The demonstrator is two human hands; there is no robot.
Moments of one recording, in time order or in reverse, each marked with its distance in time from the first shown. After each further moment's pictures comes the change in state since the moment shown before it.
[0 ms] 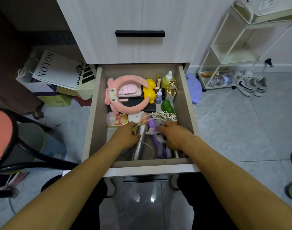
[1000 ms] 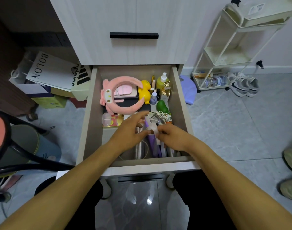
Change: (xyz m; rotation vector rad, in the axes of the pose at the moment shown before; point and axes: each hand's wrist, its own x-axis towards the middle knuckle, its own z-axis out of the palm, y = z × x) left_hand -0.010 0.021 0.002 -0.150 0.128 0.450; right_hand -0.036 -0.003 -0.010 0.826 0.114 -0.074
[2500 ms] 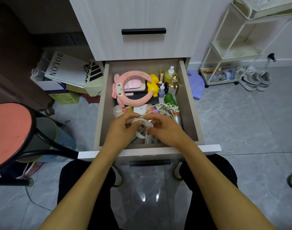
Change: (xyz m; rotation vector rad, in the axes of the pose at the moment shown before) left_hand -0.068 0.025 -0.028 -0.180 0.275 -0.259; right_hand -0.013 -0.035 0.047 0.285 0.180 -0.154
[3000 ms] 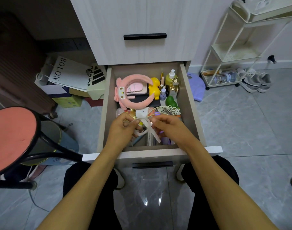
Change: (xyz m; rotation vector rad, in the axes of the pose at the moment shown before) left_hand 0.003 0.003 0.001 -0.142 0.048 -0.183; right_hand -0.008 -0.007 -0.010 0.372 0.048 0.129
